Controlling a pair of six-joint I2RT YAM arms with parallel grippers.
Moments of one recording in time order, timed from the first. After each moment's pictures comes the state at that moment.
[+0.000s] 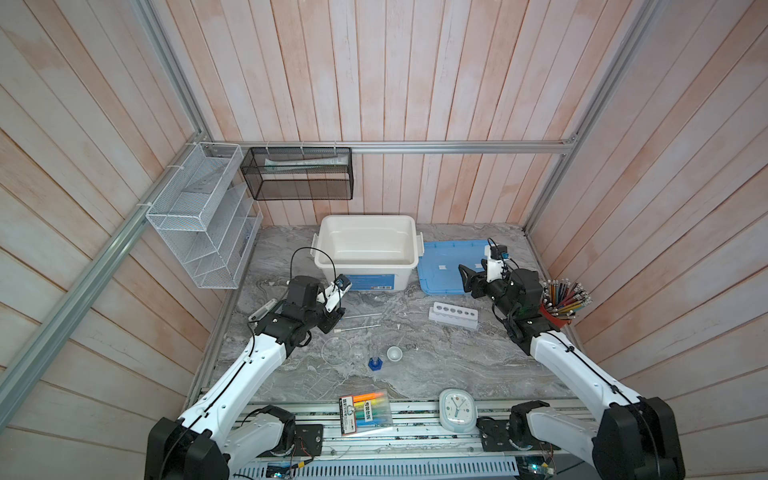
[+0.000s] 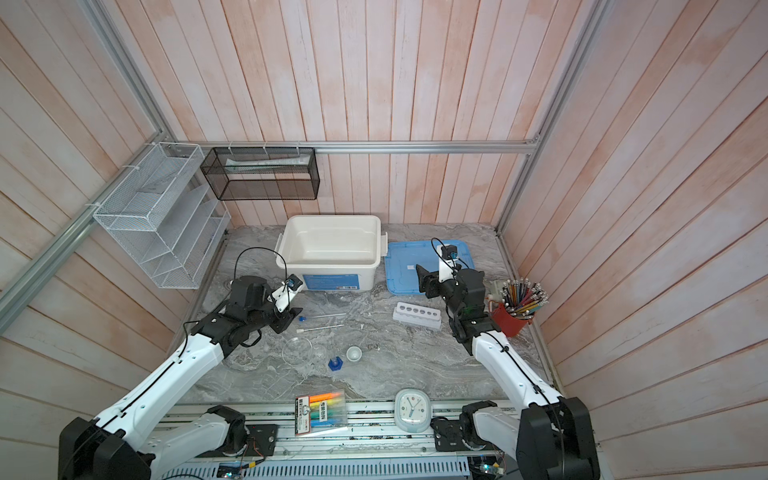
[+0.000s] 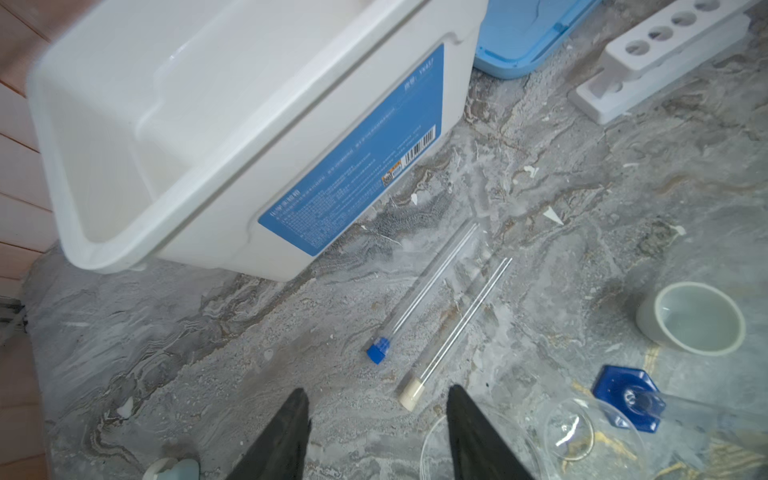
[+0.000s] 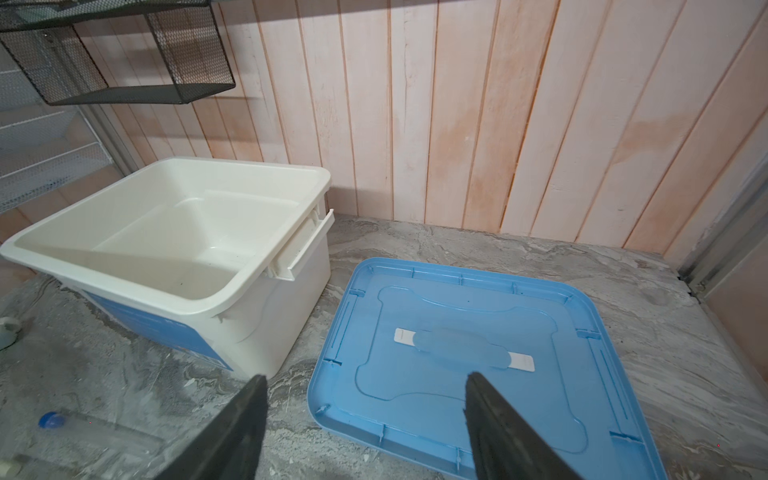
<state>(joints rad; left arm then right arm) -0.35 1.11 0.81 -0.46 0.12 0.45 0.25 1.14 0.66 0.27 -0.16 0.06</state>
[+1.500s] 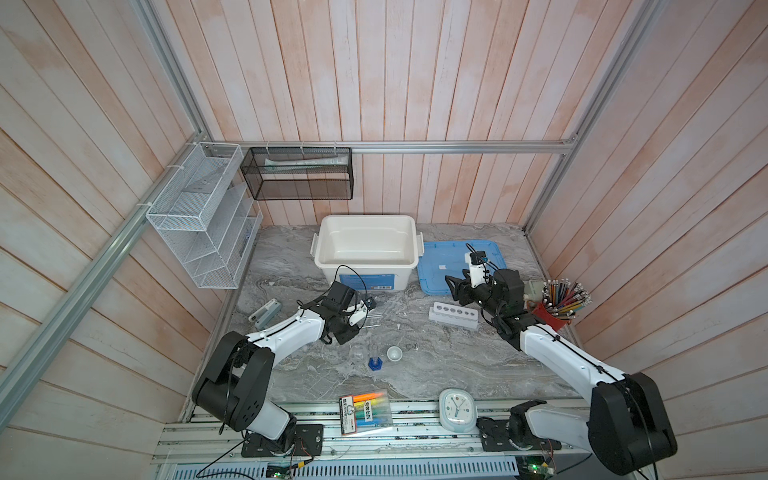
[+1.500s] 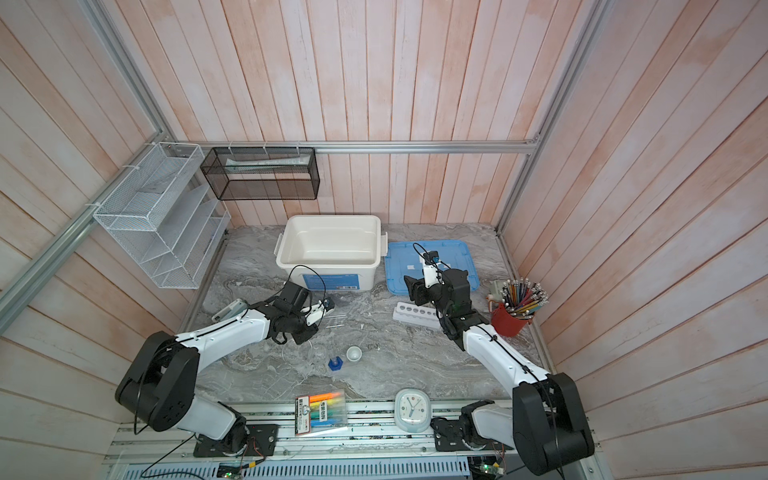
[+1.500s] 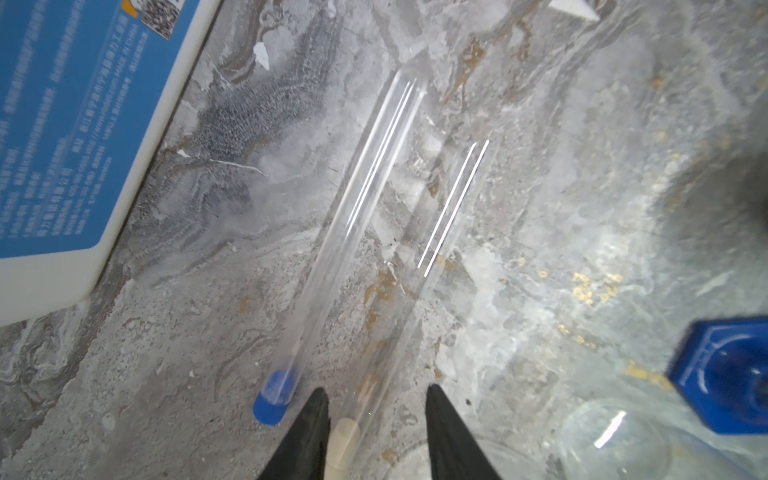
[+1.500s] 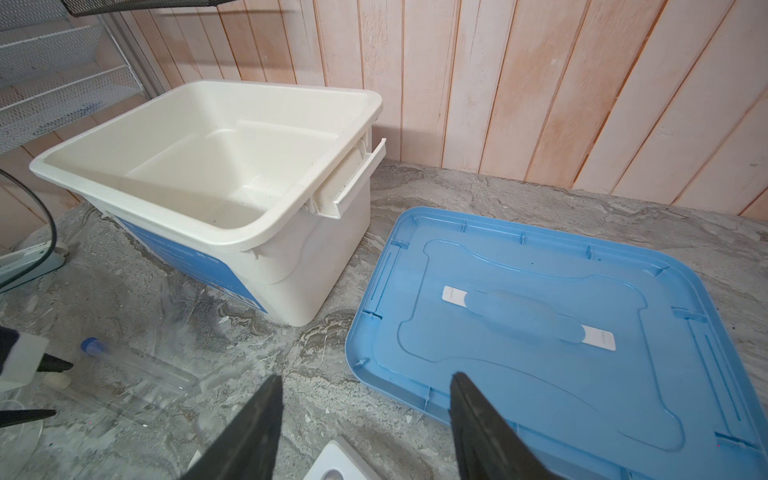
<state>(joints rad) -0.48 1.53 0.84 -0.43 0.04 0.57 0.30 1.24 0.66 0.25 -0.21 0.04</state>
